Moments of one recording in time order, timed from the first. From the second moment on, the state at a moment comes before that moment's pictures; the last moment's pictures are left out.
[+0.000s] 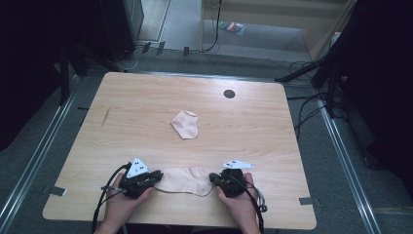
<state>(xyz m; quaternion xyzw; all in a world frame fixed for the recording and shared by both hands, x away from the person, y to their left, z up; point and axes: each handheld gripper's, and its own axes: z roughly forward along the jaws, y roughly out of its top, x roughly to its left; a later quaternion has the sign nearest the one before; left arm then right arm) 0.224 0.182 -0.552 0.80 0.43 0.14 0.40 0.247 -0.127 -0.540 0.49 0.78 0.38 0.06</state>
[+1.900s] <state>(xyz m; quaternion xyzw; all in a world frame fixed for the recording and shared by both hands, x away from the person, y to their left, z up) 0.268 0.252 -0.551 0.68 0.53 0.20 0.47 0.426 -0.024 -0.538 0.43 0.81 0.36 0.17</state>
